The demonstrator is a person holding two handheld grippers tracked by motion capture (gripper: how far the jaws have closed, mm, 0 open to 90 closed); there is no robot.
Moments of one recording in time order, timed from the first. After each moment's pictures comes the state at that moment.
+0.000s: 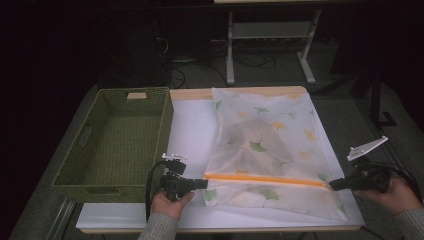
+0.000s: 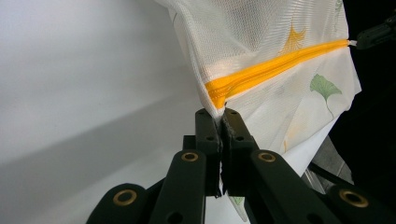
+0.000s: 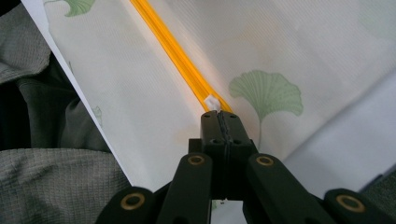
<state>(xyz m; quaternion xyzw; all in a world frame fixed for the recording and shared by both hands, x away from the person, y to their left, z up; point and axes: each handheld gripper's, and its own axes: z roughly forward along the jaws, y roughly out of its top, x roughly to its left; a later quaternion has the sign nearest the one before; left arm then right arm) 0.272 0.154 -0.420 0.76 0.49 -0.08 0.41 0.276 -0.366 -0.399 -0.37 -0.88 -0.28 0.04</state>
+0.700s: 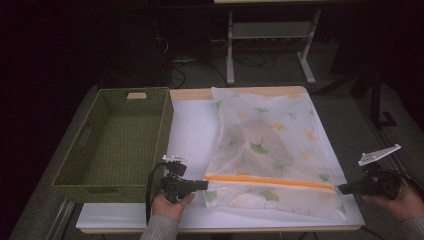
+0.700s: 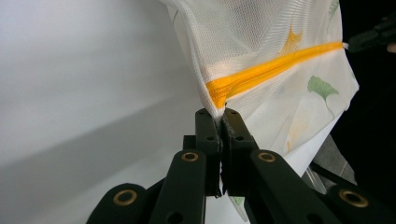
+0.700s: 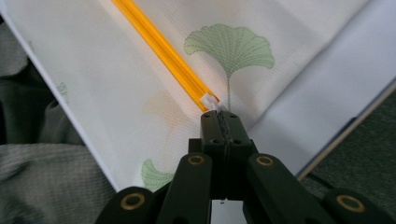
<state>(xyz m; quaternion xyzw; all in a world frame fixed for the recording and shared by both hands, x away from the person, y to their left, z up) 0.268 0.153 -0.423 0.76 0.49 -0.08 0.41 0.268 -0.398 -0.423 -0.40 -0.87 -0.29 0.03</state>
